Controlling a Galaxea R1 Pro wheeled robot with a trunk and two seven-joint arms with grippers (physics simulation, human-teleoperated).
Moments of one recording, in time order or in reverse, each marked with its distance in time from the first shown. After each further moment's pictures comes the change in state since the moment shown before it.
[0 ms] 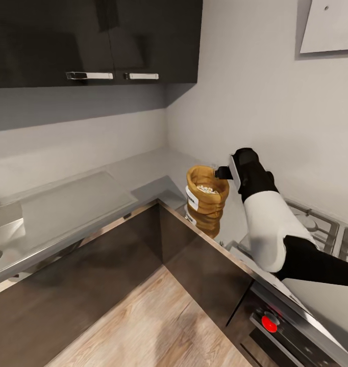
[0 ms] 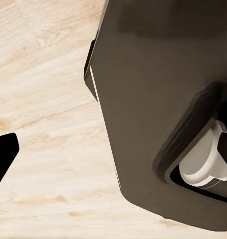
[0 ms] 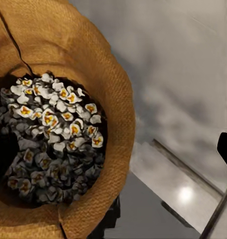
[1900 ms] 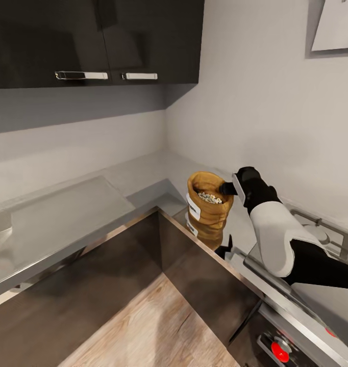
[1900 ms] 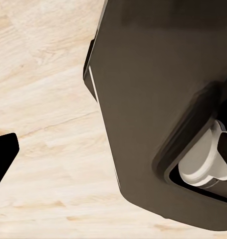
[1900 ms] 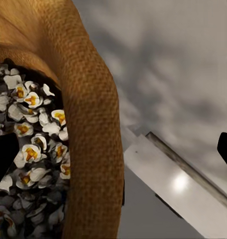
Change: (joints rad) left arm 0.000 -0.001 0.000 0.000 0.000 0.000 -0.001; right arm 0.047 -0.073 0.004 0.155 -0.012 -0.113 0.015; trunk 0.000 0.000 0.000
